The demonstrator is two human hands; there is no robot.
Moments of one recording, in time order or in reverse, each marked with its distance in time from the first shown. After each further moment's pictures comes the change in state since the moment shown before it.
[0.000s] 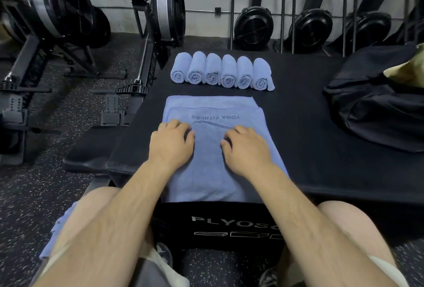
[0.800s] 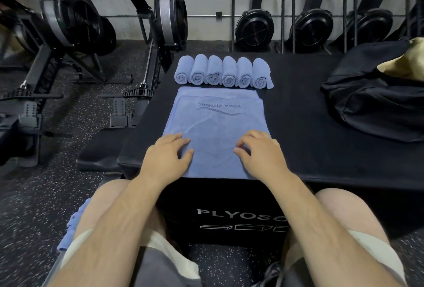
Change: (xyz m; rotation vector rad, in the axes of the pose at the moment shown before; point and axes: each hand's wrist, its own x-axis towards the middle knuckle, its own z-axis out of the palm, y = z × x) left_hand -0.055 -0.021 -0.016 -0.092 -0.124 0.035; right_hand -0.038 0.033 0.008 0.161 0.164 -0.039
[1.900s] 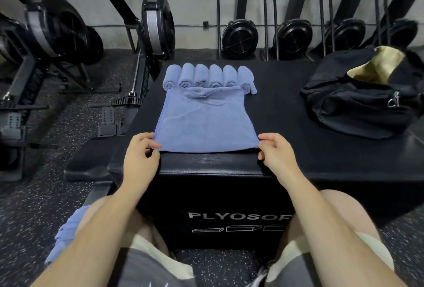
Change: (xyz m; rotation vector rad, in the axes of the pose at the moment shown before) left_hand 0.003 -0.034 0.011 -0.518 0.424 -0.029; right_hand -0.020 0.043 -0.029 0.911 0.182 0.568
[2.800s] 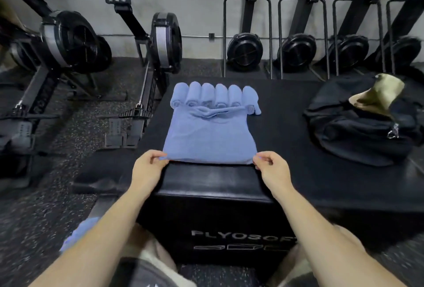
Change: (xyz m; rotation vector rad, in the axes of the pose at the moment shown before) left_hand 0.042 0.016 -0.001 -0.268 -0.101 -0.383; right_hand 0.024 -0.013 0.014 -0.051 0.032 -0.059
